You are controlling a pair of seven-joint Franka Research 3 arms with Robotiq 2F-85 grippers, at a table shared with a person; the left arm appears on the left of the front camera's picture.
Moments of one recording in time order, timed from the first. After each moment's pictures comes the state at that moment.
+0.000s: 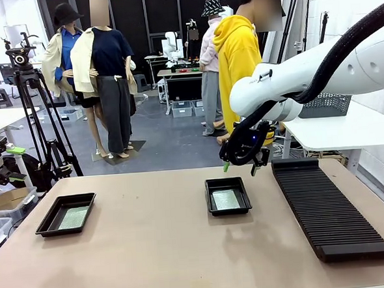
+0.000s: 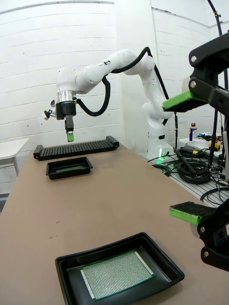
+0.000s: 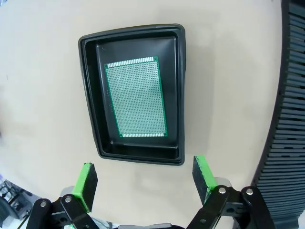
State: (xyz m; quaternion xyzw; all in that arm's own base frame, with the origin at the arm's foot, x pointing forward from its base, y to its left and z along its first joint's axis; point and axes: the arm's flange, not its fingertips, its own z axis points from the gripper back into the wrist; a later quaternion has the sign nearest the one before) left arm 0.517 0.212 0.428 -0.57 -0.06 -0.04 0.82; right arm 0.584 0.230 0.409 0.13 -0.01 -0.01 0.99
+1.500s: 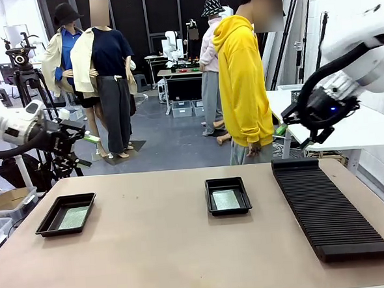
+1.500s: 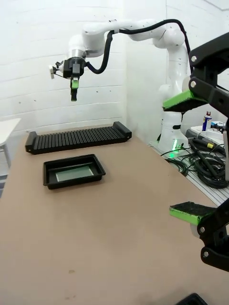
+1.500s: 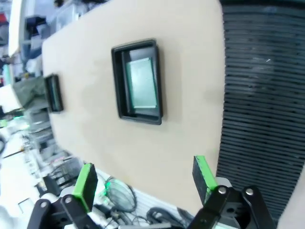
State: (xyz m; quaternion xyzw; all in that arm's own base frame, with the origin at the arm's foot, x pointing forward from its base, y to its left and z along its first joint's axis) left arm 0.539 -0.007 0.464 -0.50 -0.05 -0.05 0.86; right arm 0.543 0.011 0.487 0.35 -0.06 -0.03 0.94
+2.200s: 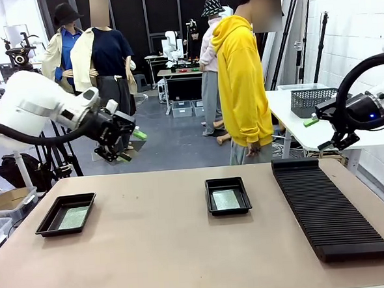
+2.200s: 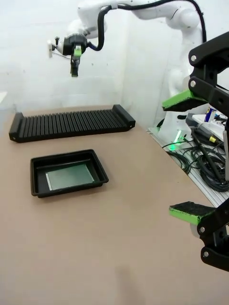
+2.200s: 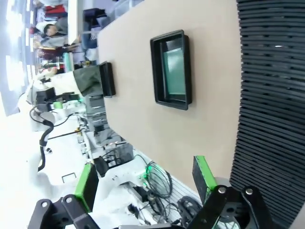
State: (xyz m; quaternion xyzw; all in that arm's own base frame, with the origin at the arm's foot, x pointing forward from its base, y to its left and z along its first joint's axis) left arm 0.547 -0.151 0.489 -0.42 -0.02 -0.06 0.91; right arm 0.530 -0.073 0.456 0.50 -0.04 -0.04 0.86
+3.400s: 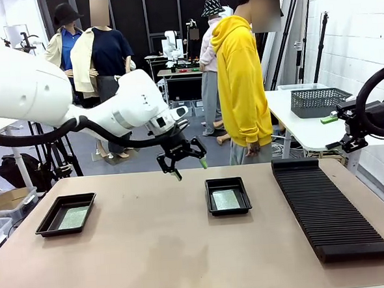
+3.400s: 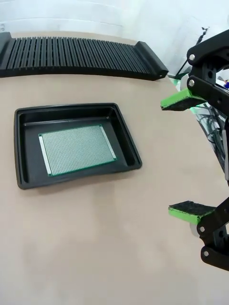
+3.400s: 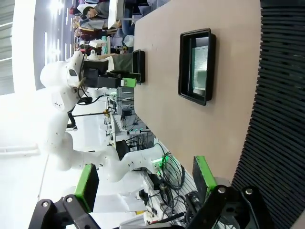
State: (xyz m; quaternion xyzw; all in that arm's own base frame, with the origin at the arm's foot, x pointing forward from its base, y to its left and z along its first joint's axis) left arm 0.576 -0.352 0.427 -0.22 0.02 -0.05 0.97; right arm 0.533 -0.116 0.433 0.59 -0.04 0.01 0.81
